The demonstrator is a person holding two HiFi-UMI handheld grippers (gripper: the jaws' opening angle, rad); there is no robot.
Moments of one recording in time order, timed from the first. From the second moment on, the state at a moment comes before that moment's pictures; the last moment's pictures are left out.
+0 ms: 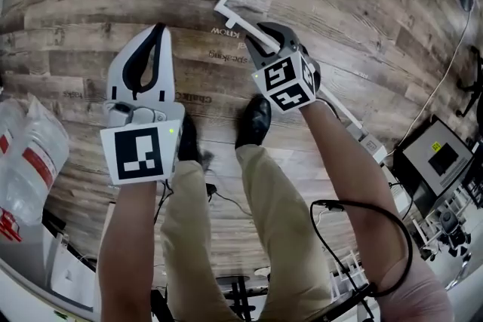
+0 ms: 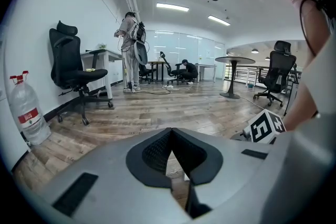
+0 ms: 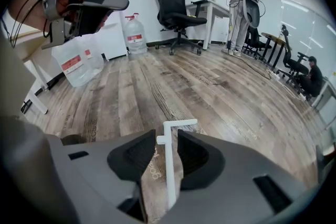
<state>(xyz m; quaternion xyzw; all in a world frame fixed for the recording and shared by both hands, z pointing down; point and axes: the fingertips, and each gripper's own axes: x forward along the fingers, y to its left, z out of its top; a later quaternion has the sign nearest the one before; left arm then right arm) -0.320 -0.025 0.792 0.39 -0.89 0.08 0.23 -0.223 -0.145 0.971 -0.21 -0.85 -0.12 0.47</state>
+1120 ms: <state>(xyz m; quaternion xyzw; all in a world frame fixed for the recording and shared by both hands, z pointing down) -0.331 -0.025 0.854 0.38 -0.89 0.06 0.23 -0.226 -0.140 1.081 -0.25 -0.80 -0.16 0.52</state>
